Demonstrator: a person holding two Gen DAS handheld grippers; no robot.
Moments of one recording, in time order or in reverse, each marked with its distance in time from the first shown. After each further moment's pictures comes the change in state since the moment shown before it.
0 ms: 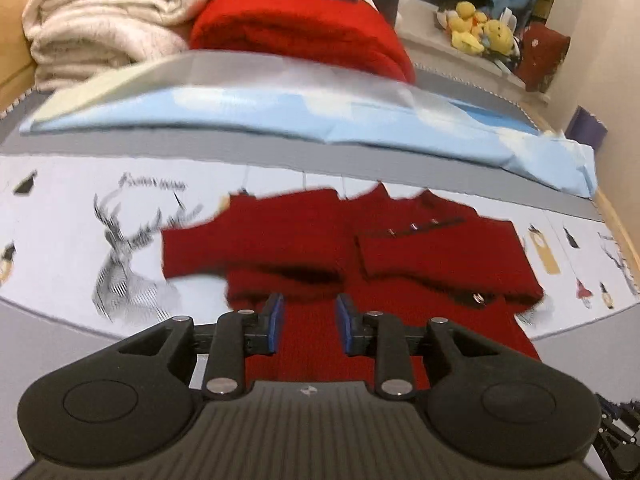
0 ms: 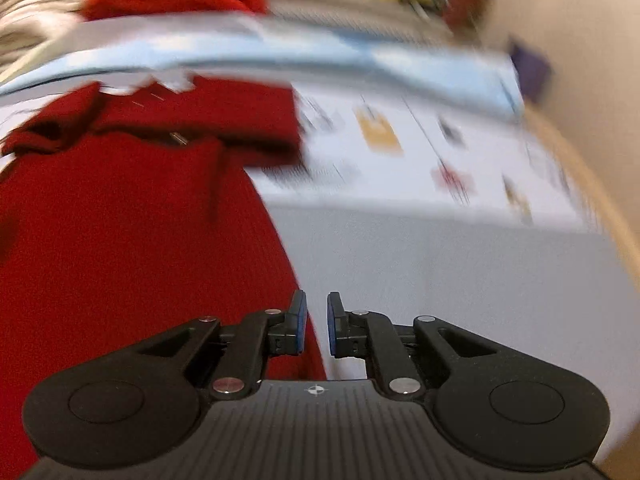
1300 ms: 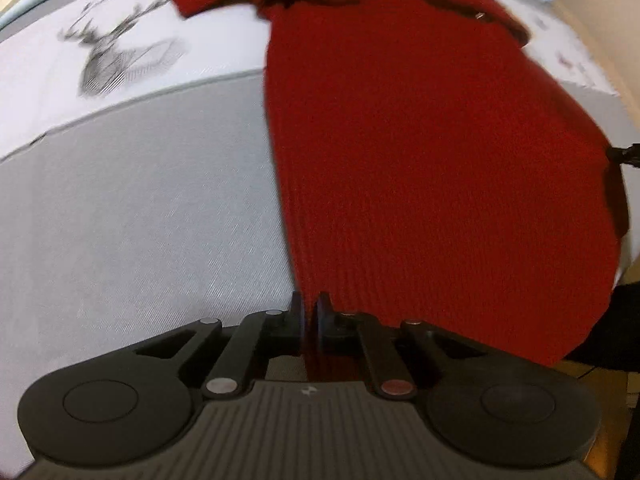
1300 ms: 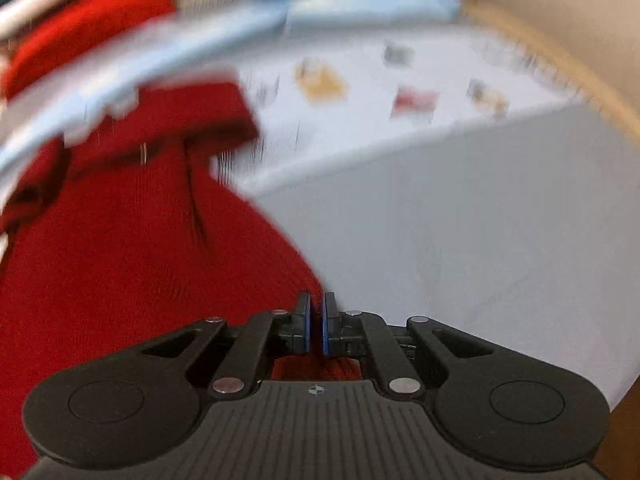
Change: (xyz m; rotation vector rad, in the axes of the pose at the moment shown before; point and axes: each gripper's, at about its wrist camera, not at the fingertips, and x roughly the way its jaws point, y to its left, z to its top) left arm 0.006 0.112 -0.178 0.265 0.456 -0.139; right arm 0.035 -0.054 0.002 0.422 0.240 0.023
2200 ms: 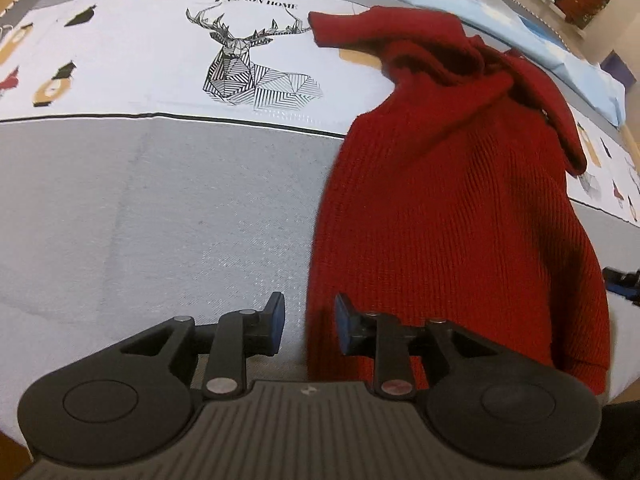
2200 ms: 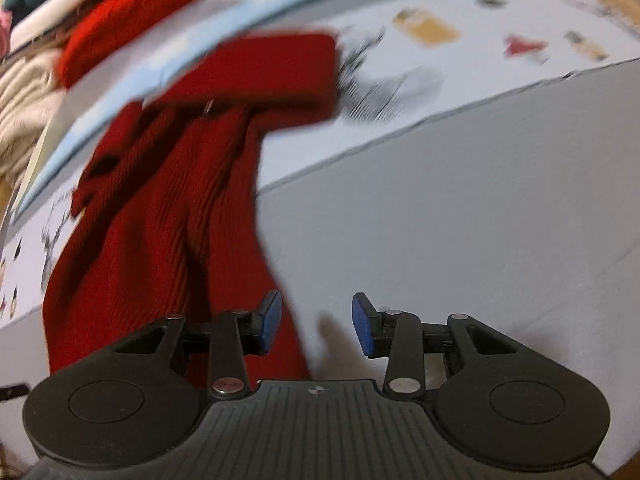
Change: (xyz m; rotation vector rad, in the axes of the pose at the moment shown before) left arm -0.022 0.065 0.013 -0.339 -0.146 0.039; right arm 0.029 0.077 -0.007 0.036 0.098 0.249
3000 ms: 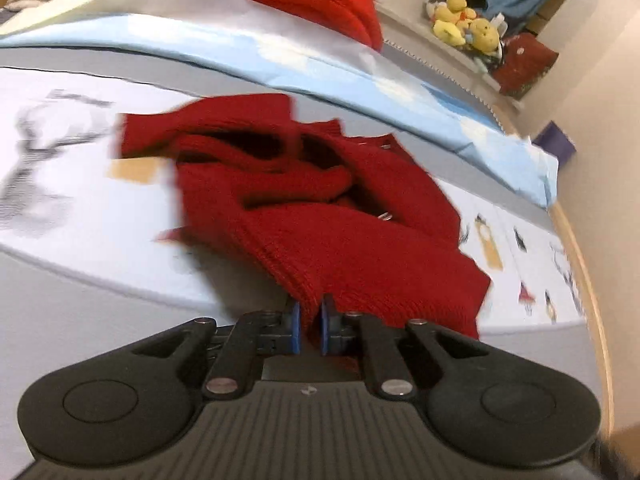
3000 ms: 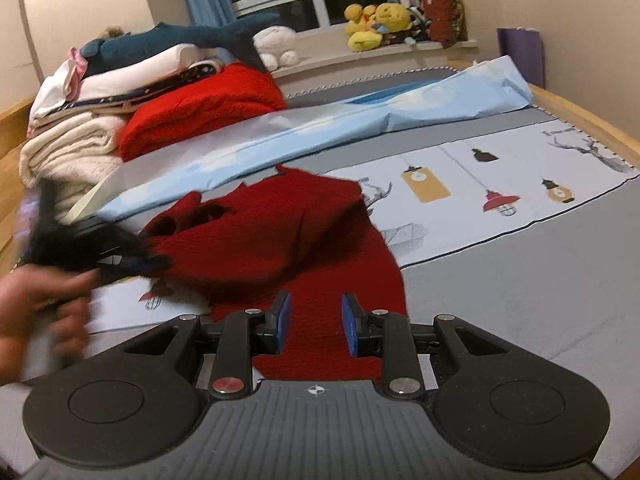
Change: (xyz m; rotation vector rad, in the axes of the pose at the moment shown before) left arm -0.001 -0.194 0.079 -0.045 -0.196 -0.155; right arm -0.132 -0.009 -0.021 -0.146 -0.420 0.021
